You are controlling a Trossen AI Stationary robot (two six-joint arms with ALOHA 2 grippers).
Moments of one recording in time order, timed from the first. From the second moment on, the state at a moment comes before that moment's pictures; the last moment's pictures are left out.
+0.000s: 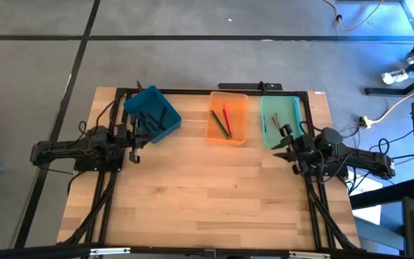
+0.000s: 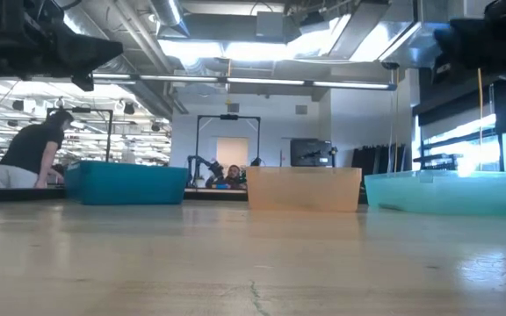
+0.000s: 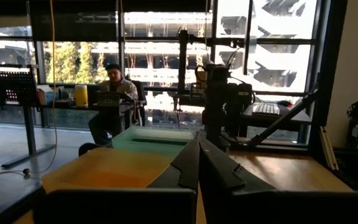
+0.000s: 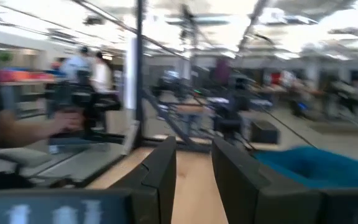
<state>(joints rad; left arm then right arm) 0.11 0.00 0.01 0.20 -0.05 -0.04 -0.20 0.00 0.01 0.24 -0.44 0.08</state>
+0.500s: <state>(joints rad) 0.09 0.00 0.01 0.08 -0.05 -0.10 -0.20 0.00 0.01 0.22 -0.41 0.11</state>
